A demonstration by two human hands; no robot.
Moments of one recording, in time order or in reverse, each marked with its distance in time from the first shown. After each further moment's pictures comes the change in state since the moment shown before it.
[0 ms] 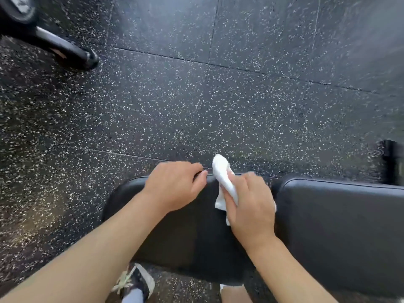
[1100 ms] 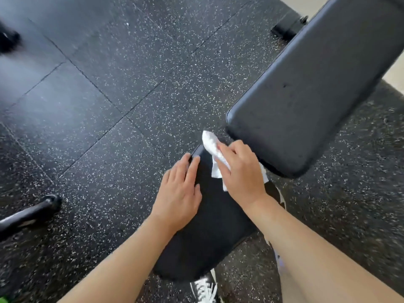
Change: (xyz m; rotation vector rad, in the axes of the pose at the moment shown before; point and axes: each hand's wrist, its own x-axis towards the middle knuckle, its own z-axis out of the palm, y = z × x) left_hand -0.007 0.000 -0.012 0.299 -0.031 0.737; right_hand -0.053 -0.054 0.015 0.060 0.459 0.716
